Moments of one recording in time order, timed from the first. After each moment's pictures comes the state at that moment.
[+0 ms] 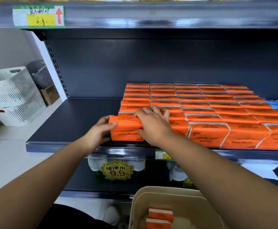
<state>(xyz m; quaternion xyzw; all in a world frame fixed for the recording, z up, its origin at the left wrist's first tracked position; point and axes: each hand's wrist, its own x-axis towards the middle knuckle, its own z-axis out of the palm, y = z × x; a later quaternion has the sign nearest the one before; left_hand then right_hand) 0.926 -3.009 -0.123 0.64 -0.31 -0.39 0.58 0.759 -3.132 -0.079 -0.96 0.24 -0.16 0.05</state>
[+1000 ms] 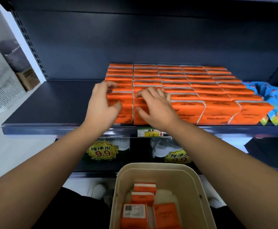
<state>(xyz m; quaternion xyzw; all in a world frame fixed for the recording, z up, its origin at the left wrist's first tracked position) 0.834 -3.029 -0.087 0.72 -0.45 0.01 0.52 0.694 -3.151 -0.089 -0.94 0.21 -0.24 0.07</state>
